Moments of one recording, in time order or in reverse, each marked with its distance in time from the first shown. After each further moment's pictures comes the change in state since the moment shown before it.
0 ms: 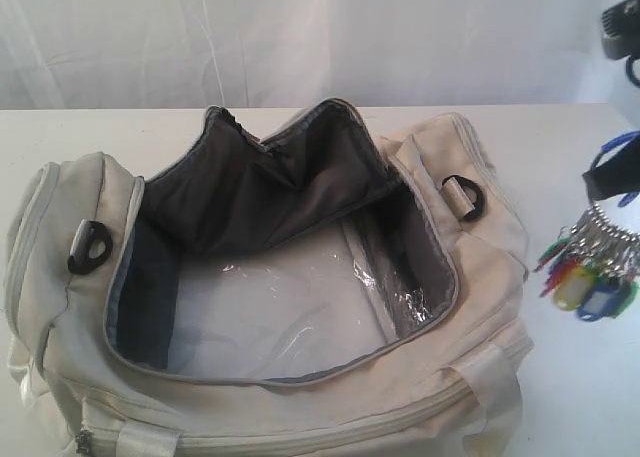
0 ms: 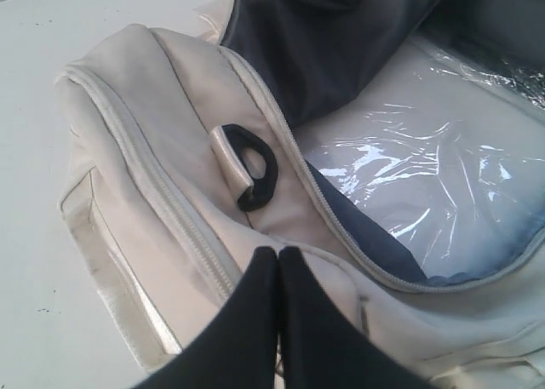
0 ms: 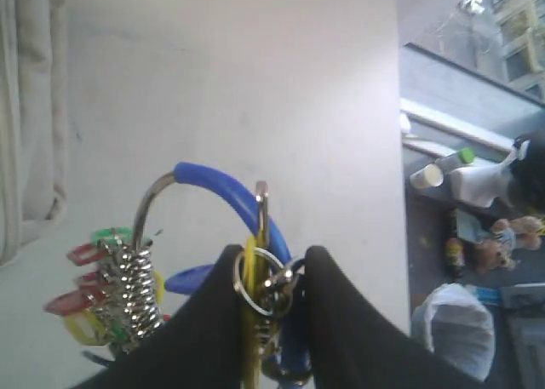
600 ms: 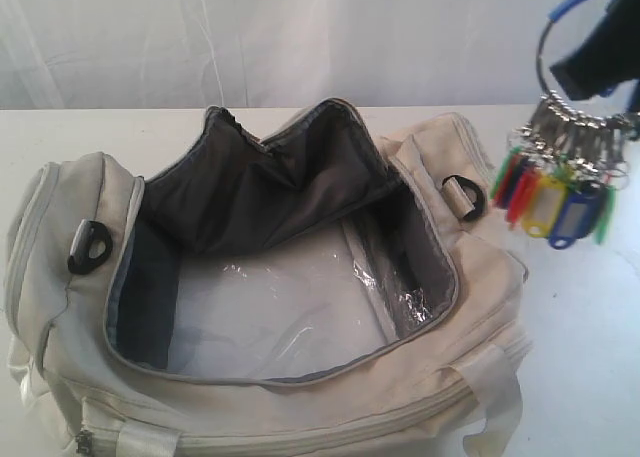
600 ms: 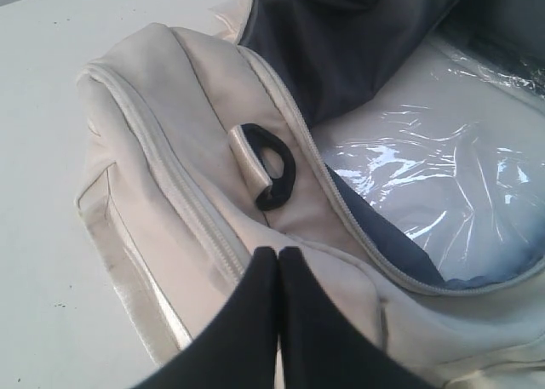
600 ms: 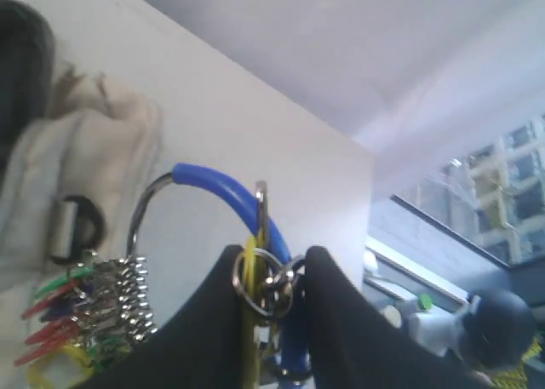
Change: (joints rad) left arm 0.022 0.000 0.000 0.010 0.000 0.000; right arm 0.430 -0.057 -0.268 -0.213 0.263 0.029
